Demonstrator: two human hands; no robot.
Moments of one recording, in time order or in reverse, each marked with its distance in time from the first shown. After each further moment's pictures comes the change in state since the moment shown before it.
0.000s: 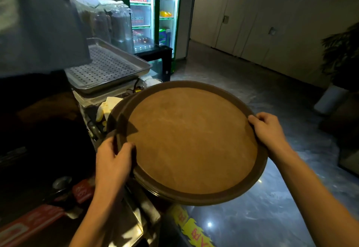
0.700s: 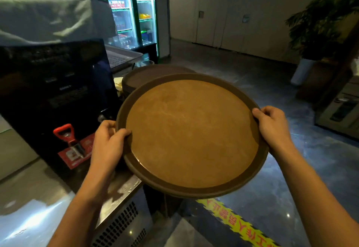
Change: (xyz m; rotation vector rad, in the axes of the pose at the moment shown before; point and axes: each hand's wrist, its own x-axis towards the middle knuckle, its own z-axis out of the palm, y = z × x) left_hand -0.189 0.010 -0.146 0.155 -0.170 0.084; right_hand -0.301 0.046 -0.088 0.146 0.223 0.050
